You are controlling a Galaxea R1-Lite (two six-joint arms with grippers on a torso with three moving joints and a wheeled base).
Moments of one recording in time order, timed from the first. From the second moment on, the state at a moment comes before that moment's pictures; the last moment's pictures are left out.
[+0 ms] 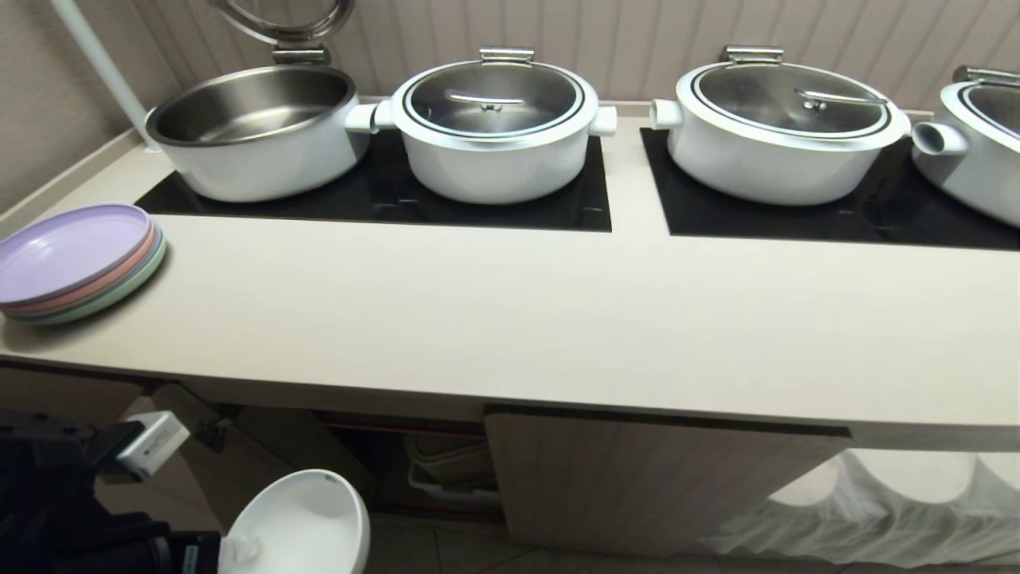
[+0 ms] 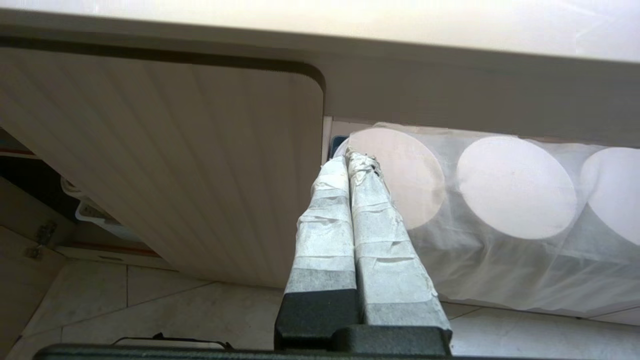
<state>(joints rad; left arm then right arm) -0.31 1.12 -0.43 0.14 -0.05 -0.34 0.00 0.00 0.00 0.00 -0.01 -0.04</state>
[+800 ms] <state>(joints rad) -0.30 1.12 -0.45 0.14 -0.04 -0.32 0.00 0.00 0.00 0.00 -0.01 -0.04</state>
